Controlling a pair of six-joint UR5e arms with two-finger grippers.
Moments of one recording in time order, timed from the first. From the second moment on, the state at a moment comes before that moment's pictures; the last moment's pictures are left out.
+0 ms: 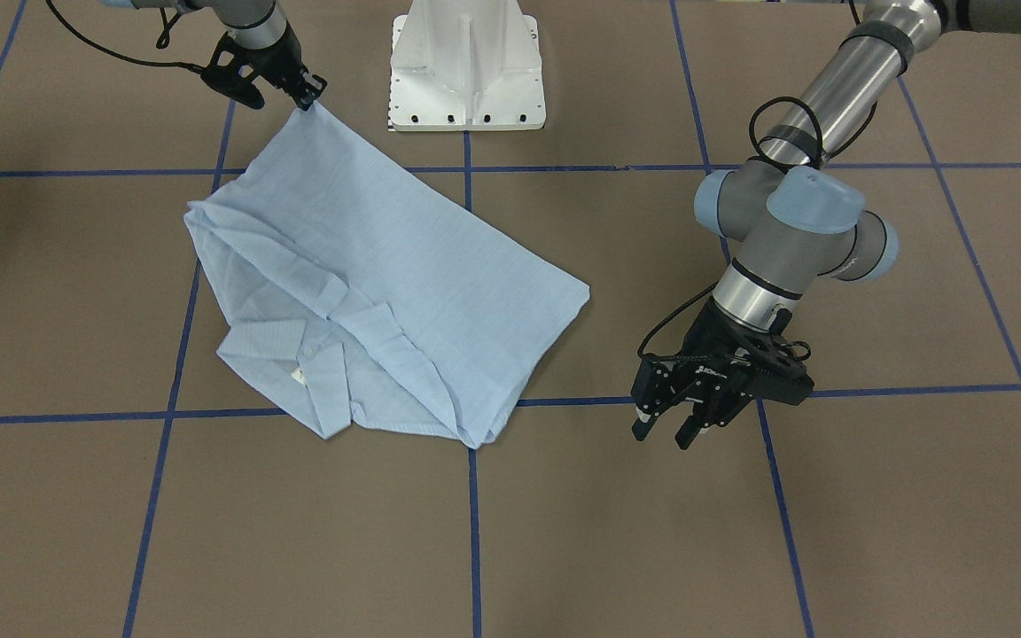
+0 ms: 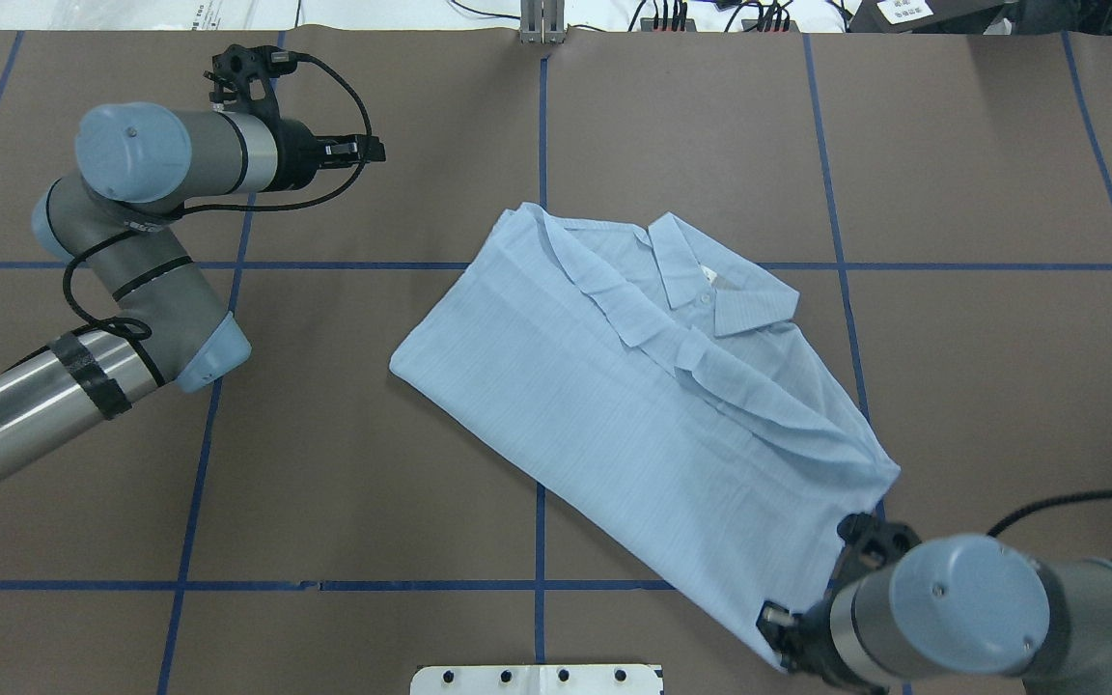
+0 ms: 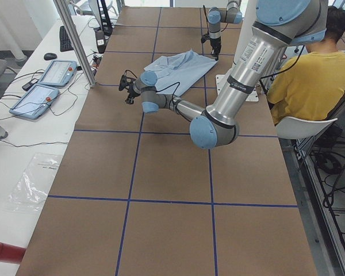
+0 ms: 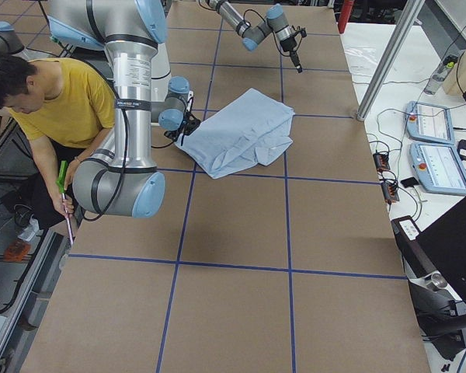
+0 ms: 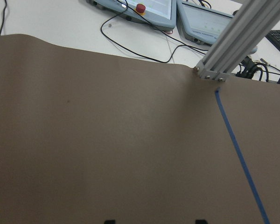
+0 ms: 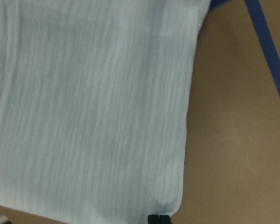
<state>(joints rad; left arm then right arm) -0.80 -2.11 -1.34 -2.59 -1.81 -1.25 0.00 -1.62 2.21 -1.34 1.84 2.06</state>
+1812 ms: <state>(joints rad) -0.34 -1.96 -1.76 -2.16 -1.66 -1.82 0.66 -1.34 1.93 -1.34 1.78 1.67</state>
